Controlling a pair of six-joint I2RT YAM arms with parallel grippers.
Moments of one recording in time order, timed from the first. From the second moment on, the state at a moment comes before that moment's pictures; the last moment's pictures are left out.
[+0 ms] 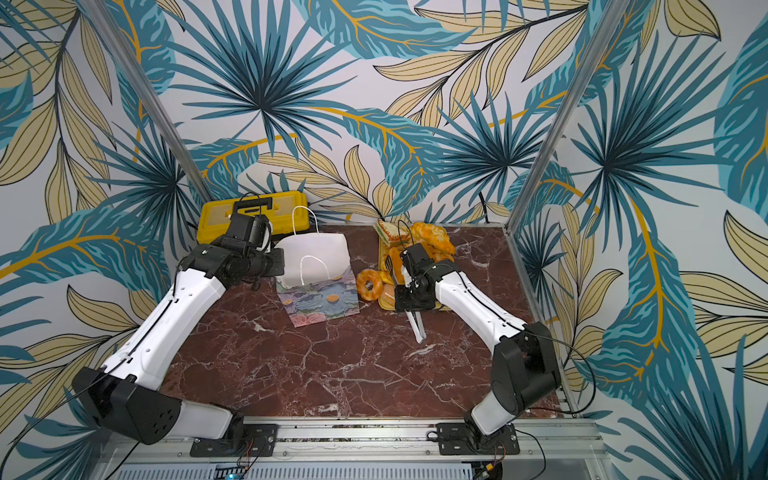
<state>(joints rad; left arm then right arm) -0.27 1.42 1.50 -0.96 -0.11 -0.33 0.43 1.59 1.31 -0.93 -0.08 0.34</state>
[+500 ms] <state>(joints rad) -0.27 1.42 1.49 -0.95 -0.08 -0.35 0.43 1.76 1.42 -0.97 -0.03 0.30</state>
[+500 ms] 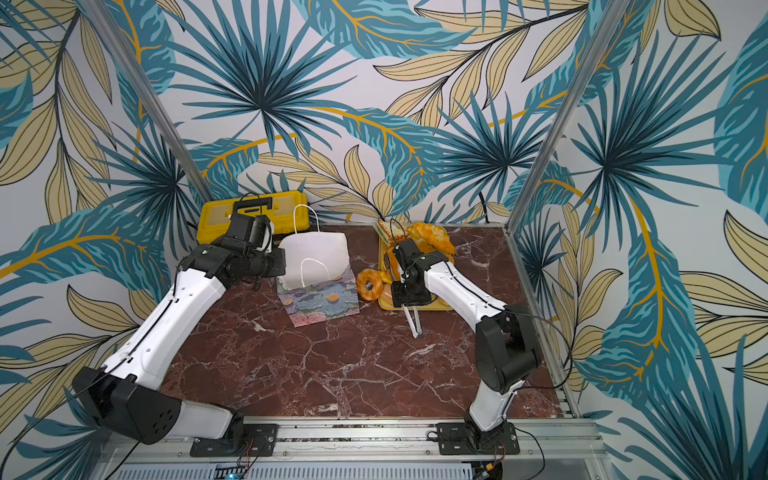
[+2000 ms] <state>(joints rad) -0.27 1.43 1.48 -0.95 -0.06 -0.35 0.43 1.84 1.39 -1.04 0.00 0.27</state>
